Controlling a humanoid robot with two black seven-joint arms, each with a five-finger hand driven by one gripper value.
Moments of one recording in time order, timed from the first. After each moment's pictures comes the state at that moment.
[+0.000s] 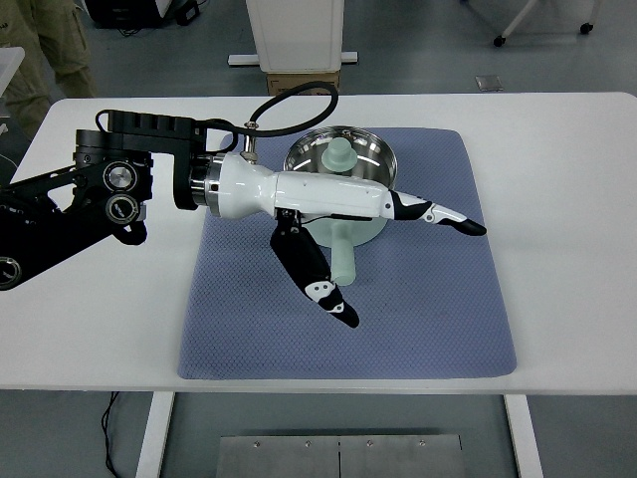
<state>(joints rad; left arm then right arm) -1.07 0.47 -0.50 -1.50 1.23 -0.55 -0.53 -0.02 0.00 0.47 0.09 -0.45 -0.04 0.03</state>
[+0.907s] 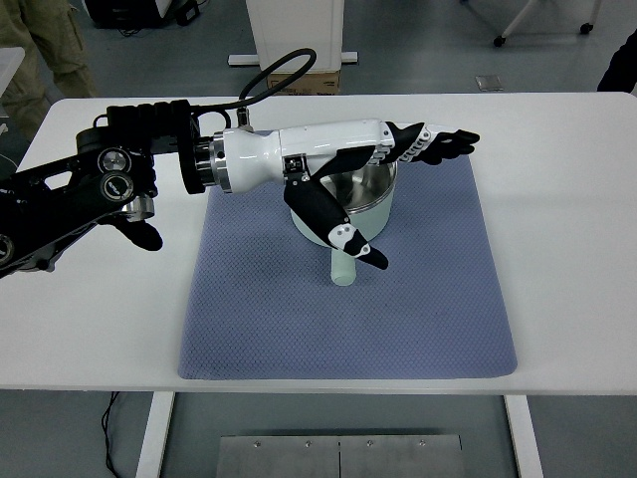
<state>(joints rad) -1.07 0.46 -0.50 -1.48 0.90 -0.44 -0.28 -0.02 0.00 0.47 0.09 -0.45 -0.04 0.03</state>
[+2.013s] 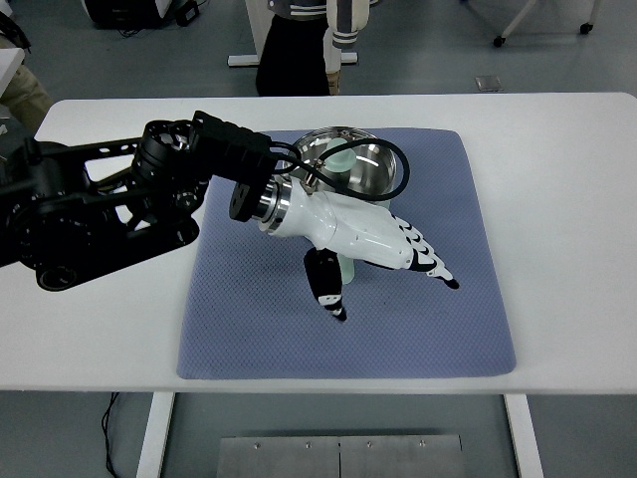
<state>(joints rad) -1.28 0.38 -0.29 -1.50 1.61 -0.55 -0.34 -0.02 0.00 0.47 0.09 -0.45 -0.04 0.03</state>
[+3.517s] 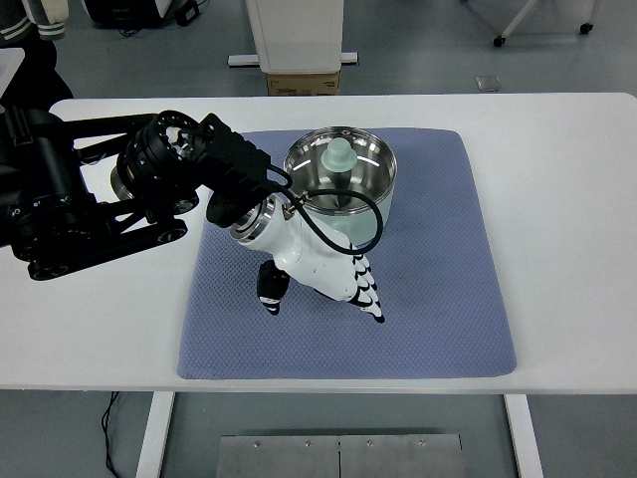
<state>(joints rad) -1.36 0.41 -0.16 -1.48 1.97 -0.61 -0.53 -0.02 0.00 0.47 0.09 -0.45 -0.04 0.03</state>
